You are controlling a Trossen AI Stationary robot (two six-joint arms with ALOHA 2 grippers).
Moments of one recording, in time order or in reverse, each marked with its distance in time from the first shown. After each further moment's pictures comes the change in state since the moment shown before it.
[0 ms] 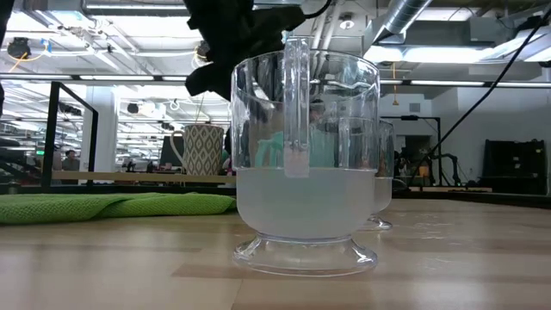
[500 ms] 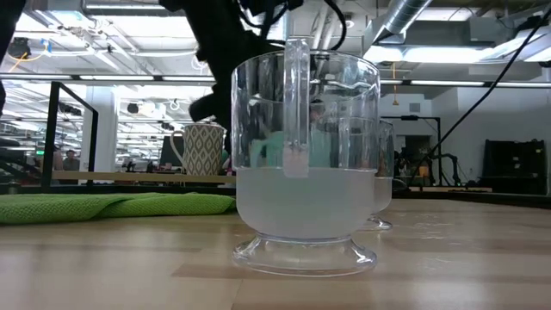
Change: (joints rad) left arm 0.000 0.124 0.001 0.040 0.009 -0.004; right arm 0.000 0.000 0.000 0.000 0.000 0.017
